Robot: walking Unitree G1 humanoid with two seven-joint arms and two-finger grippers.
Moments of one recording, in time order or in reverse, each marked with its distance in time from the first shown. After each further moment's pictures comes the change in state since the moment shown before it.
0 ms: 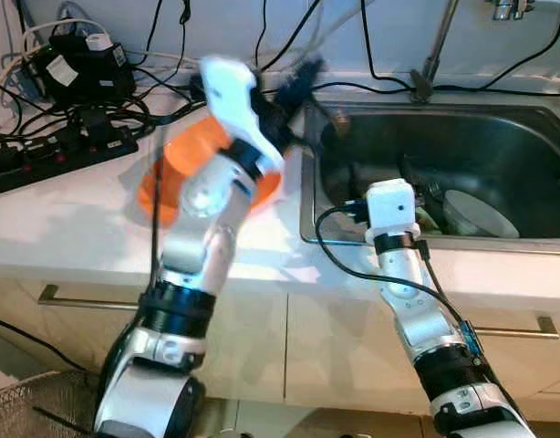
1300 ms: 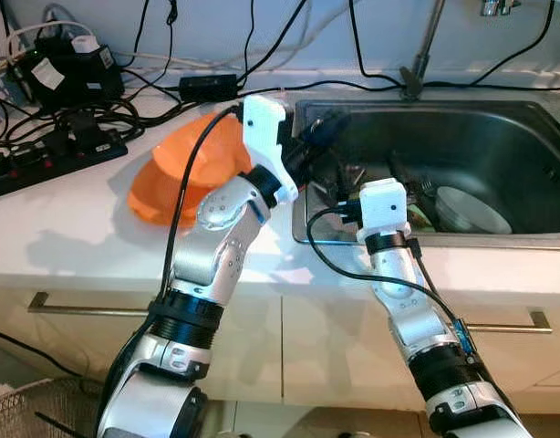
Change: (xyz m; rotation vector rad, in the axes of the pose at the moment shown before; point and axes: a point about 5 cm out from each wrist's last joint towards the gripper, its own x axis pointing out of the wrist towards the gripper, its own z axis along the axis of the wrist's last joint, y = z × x) left arm -0.008 -0.008 -0.035 -0.076 0.180 -0.083; right arm 0.001 0.010 0.007 0.090 -0.025 0.051
